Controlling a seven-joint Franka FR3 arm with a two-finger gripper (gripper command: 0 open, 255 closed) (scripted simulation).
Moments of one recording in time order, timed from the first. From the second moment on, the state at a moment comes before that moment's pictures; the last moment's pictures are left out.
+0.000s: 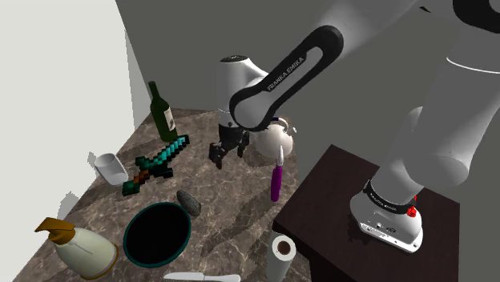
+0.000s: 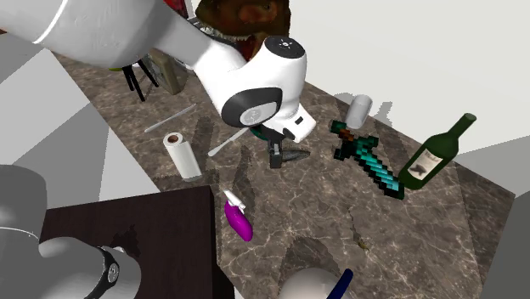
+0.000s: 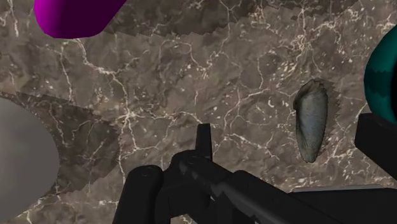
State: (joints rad) arm 0.19 0.09 0.26 -2.36 0.15 2.48 0.45
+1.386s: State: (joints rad) arm 0.42 0.82 0.16 -1.73 -0.08 2.61 0.69
